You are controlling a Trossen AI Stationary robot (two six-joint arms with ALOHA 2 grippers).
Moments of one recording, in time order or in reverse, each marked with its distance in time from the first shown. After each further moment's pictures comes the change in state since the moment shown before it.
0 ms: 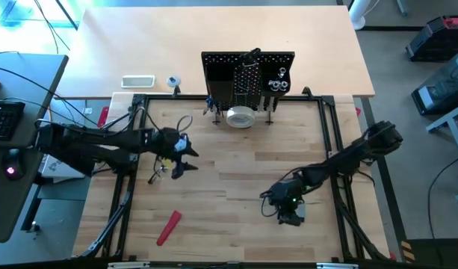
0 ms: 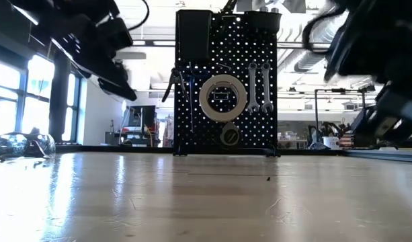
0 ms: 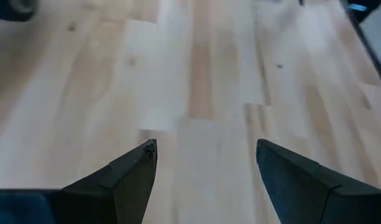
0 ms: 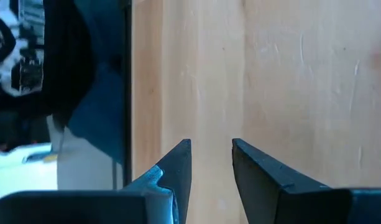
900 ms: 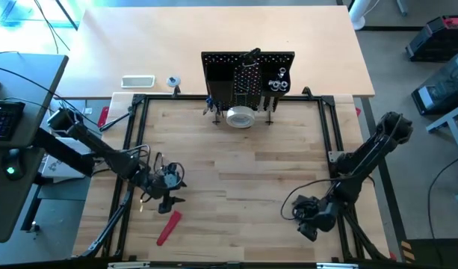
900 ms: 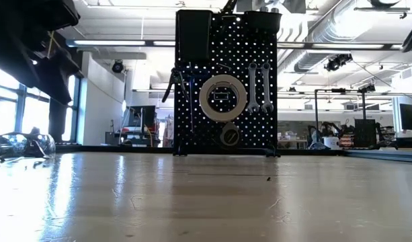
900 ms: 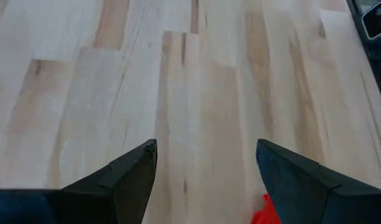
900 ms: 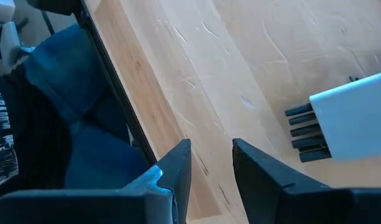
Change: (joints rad) left arm -0.680 0.056 0.001 -0.107 -0.471 -0.445; right arm 0.469 -0.236 0.000 -0.258 0.550 0.811
